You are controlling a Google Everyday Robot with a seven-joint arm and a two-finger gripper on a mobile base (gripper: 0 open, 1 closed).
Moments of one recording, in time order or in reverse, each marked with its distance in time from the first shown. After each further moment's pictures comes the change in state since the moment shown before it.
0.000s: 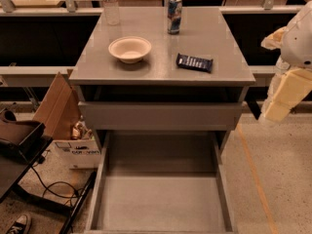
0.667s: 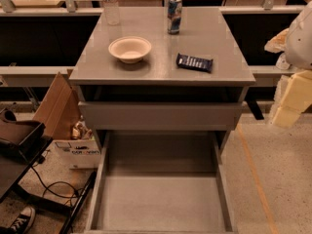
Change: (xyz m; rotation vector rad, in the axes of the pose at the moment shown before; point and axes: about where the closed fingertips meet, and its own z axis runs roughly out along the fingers) arm 0.002 0.015 -0.009 -0.032 0.062 -0.015
